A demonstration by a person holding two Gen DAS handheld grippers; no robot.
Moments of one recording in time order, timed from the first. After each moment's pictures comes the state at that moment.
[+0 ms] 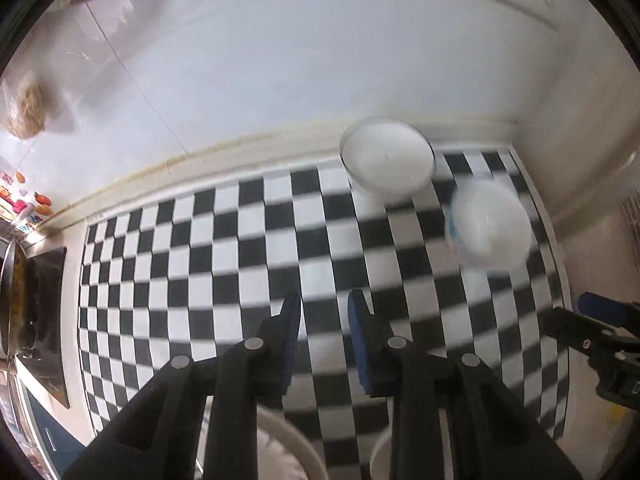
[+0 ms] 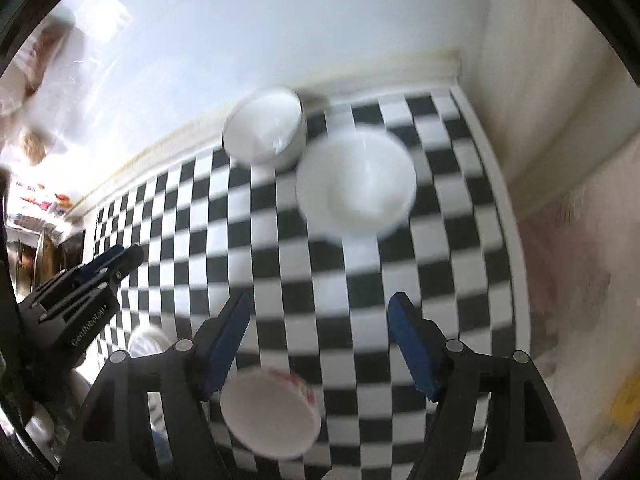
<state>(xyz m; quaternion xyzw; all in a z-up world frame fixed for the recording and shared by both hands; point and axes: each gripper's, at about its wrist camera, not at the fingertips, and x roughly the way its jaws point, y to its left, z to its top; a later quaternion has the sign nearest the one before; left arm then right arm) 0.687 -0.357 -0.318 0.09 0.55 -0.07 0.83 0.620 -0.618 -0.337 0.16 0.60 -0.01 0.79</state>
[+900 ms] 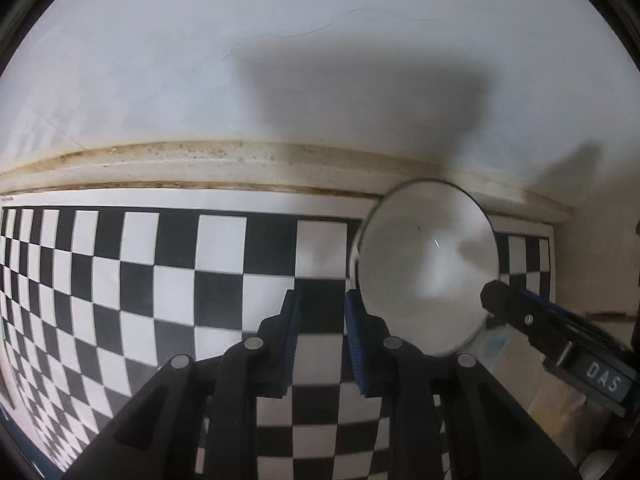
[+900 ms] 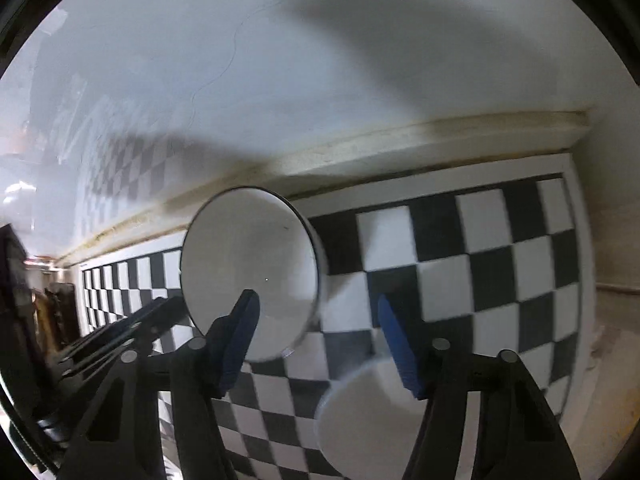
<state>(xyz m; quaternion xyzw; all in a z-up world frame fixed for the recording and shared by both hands) 0.860 -0.345 -0.419 -0.05 0.66 -0.07 0.75 0.827 -0.630 -0.433 0.20 0.64 0.01 0.74</state>
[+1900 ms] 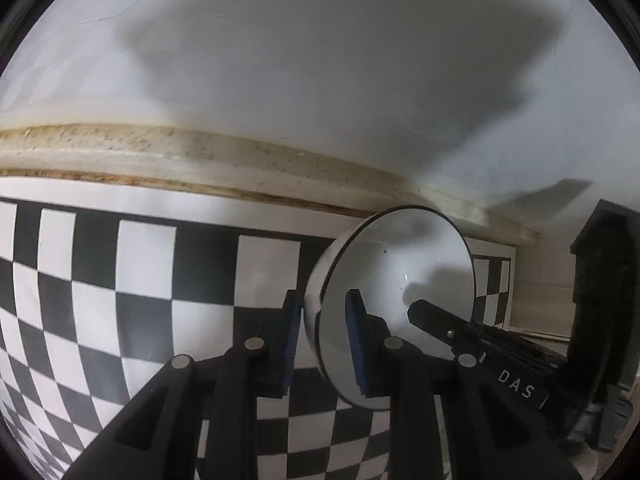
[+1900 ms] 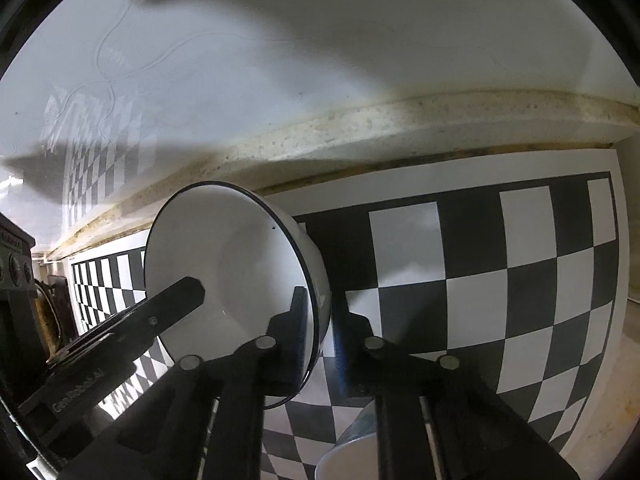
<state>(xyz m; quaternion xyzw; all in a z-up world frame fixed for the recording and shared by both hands) 0.860 -0.340 -0.438 -0.15 0.67 -0.14 0.71 0.847 -0.633 -0.483 0.20 0.68 0.02 0.70</state>
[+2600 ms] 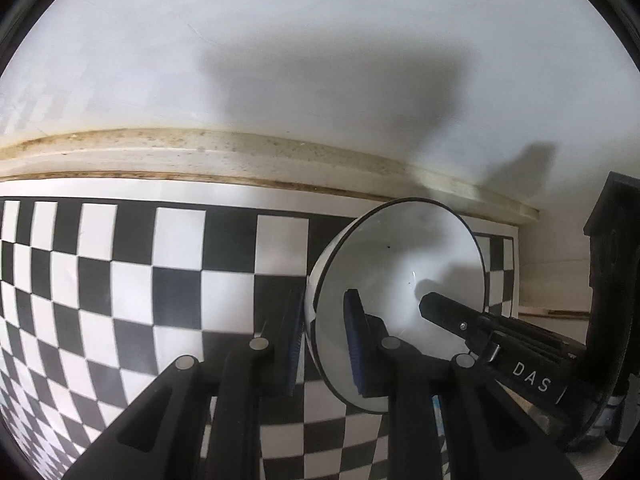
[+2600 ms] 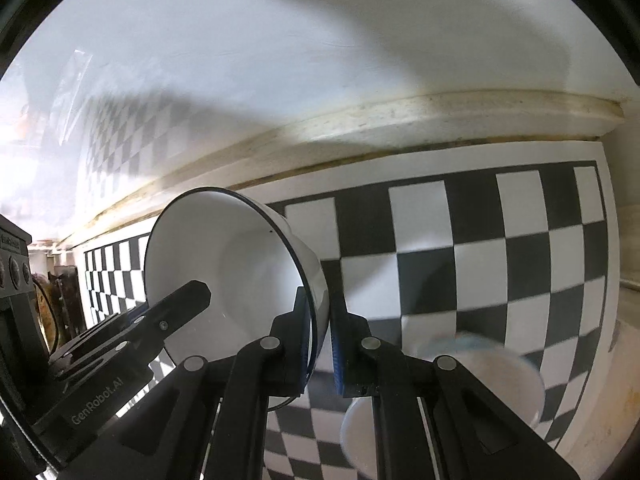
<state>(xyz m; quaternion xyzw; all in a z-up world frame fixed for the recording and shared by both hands) 0.839 -0.365 -0.417 -0.10 0.66 -0.13 0.73 0.820 -0.607 -0.454 0.20 0.67 0.03 0.71</state>
